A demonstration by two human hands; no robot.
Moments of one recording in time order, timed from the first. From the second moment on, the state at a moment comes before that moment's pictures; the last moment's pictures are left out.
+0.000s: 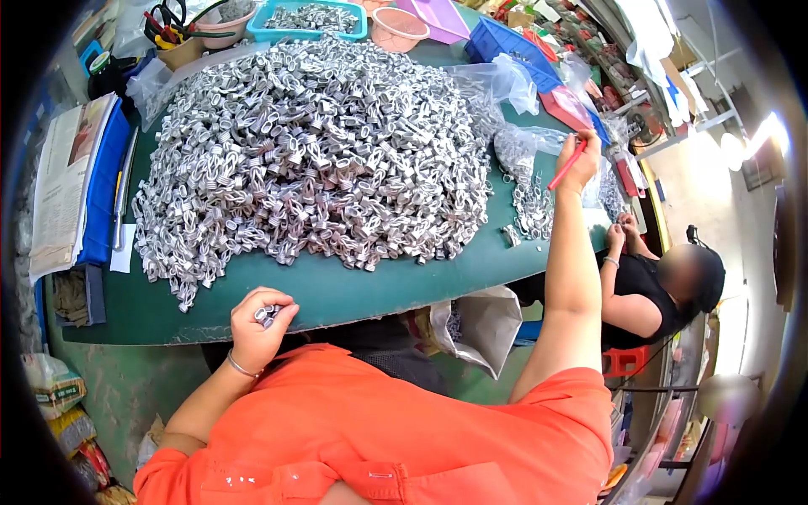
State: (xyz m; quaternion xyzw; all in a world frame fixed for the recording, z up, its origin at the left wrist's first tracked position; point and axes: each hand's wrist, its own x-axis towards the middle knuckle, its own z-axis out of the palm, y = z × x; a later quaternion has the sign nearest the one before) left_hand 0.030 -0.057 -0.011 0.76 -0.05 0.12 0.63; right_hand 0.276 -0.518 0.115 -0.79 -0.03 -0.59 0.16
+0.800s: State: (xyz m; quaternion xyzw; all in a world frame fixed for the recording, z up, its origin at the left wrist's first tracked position) left_hand 0.033 -0.054 -0.013 0.77 -0.09 0.12 0.62; right_hand 0.219 -0.324 0.125 -0.74 -0.29 -0.32 0.52
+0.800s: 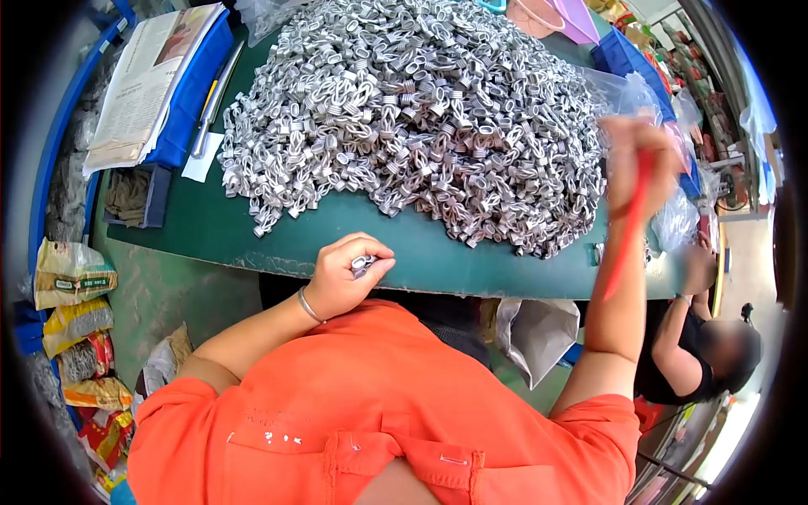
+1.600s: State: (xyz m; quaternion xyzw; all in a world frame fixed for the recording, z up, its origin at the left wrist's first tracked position) left_hand 0.043 -0.053 0.006 0.56 0.08 -0.12 0.81; right_hand 0.085 -0.233 0.016 -0.69 -0.30 -0.05 0.65
